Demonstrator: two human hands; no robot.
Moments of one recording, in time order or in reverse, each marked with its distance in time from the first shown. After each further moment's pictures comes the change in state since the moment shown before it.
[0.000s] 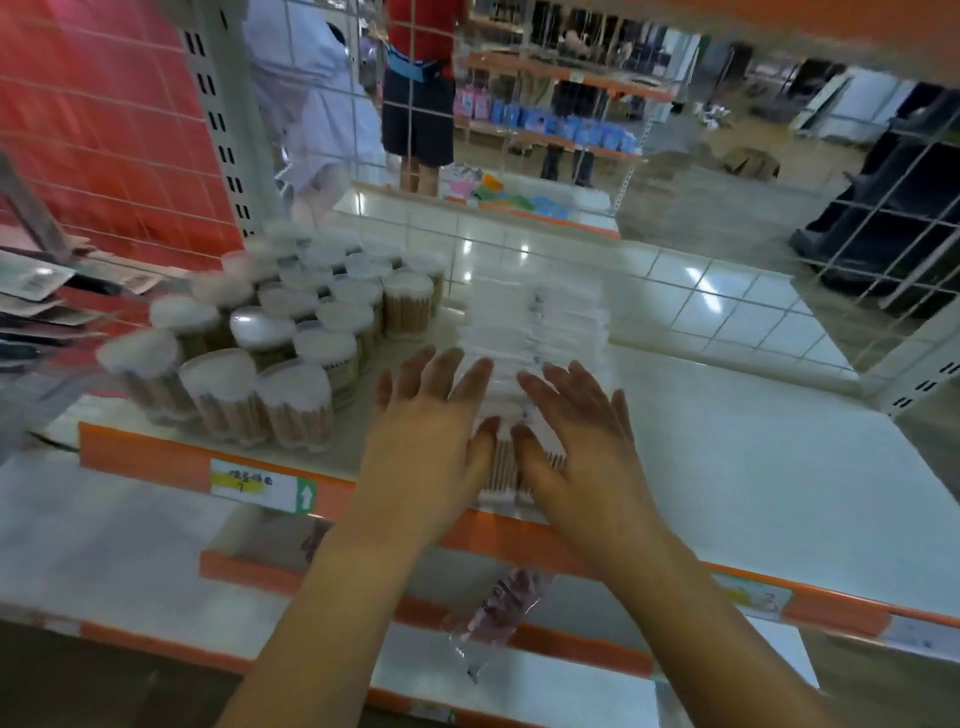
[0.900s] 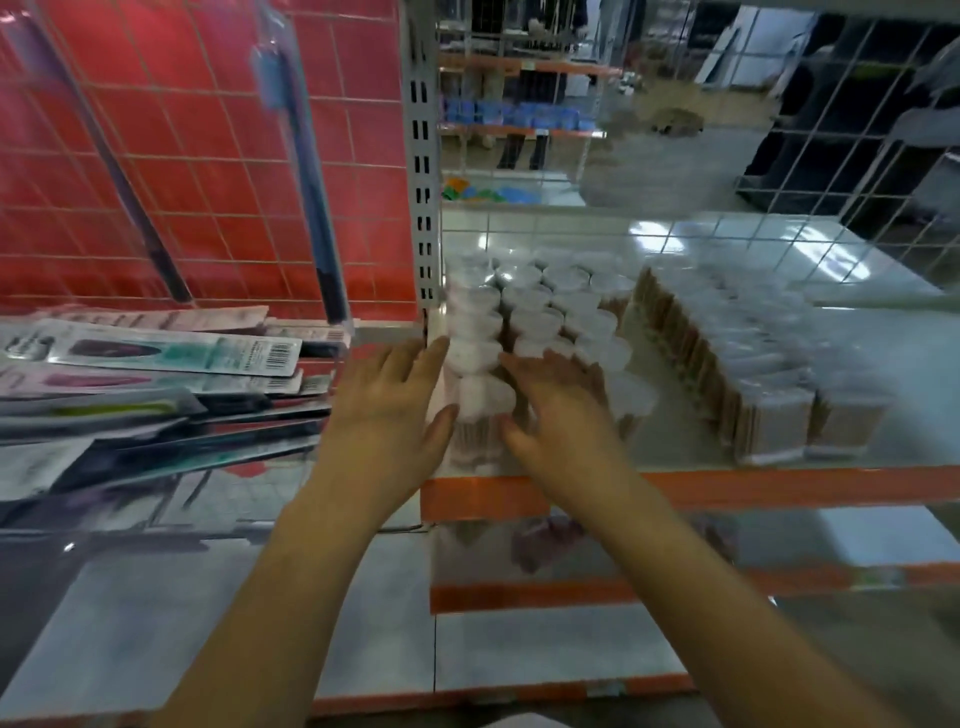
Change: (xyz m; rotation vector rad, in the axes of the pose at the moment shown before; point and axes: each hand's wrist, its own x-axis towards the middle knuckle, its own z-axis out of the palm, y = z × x) left_hand -0.015 -0.322 -0.098 -0.010 -0.083 0.216; right_hand 0.092 -0.245 0.170 -0.078 0.048 0.141
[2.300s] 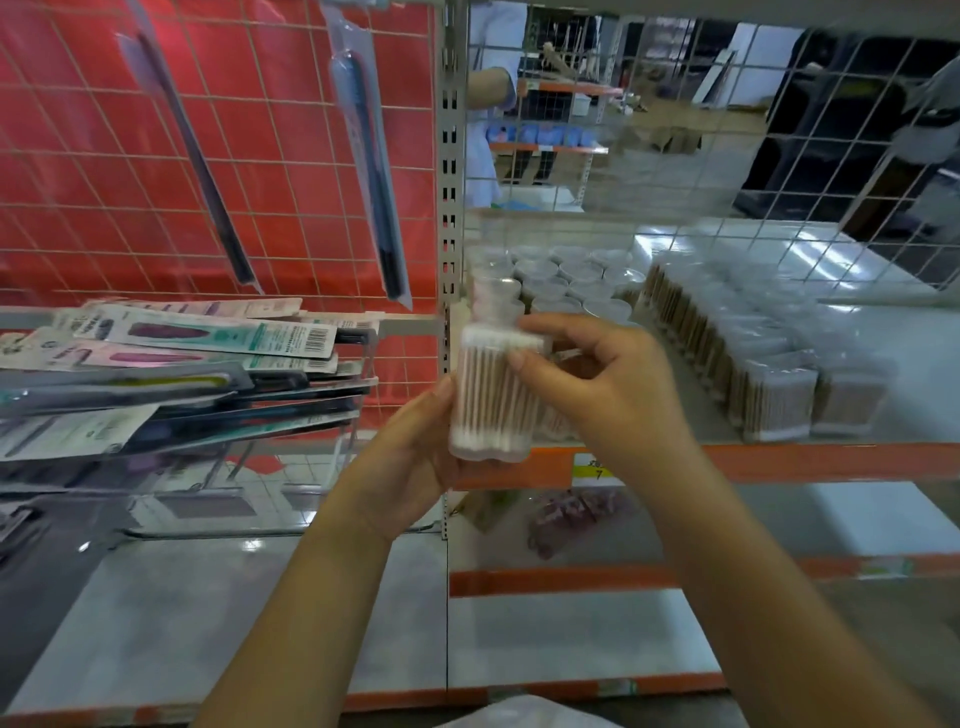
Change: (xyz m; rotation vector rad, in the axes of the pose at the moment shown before) left_hand -0.047 0.002 -0.009 -2.004 -0.399 -0.406; right_hand -0.035 -0.060 -0.051 0.744 0.159 0.082
